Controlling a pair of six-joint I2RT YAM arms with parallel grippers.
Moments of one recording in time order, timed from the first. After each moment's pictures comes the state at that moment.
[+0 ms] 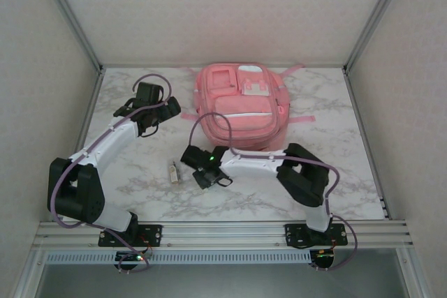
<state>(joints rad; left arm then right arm) -0.28 1.48 1.10 -0.49 -0.12 -0.66 1.15 1.90 1.31 -0.69 0.12 0.51</state>
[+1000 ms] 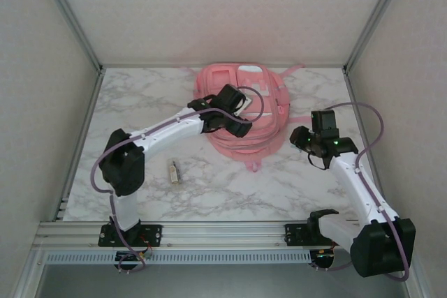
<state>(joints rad) -0.83 1.90 1.60 -0.62 -0.11 -0.03 0.16 1.06 0.81 -0.66 -0.06 0.56</state>
